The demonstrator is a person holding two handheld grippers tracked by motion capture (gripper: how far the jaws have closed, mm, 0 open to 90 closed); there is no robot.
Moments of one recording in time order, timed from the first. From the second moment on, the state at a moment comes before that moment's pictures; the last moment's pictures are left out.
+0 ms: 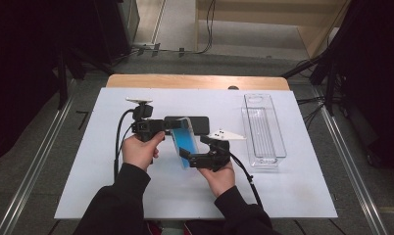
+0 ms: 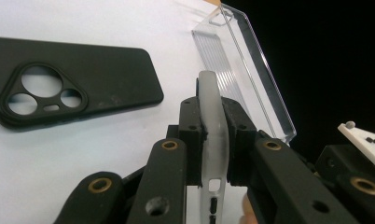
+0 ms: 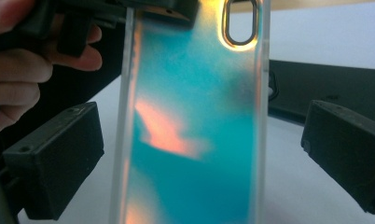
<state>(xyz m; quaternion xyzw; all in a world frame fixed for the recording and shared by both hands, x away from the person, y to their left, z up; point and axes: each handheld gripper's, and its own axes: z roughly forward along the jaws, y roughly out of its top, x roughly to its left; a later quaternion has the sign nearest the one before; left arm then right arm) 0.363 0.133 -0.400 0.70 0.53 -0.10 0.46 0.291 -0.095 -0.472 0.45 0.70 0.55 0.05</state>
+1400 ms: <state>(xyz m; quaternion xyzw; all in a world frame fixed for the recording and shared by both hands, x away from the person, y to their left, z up) 0.318 0.100 -0.405 0.75 0.41 0.01 0.51 0.283 -0.117 -0.434 0.42 0.76 0.49 0.07</state>
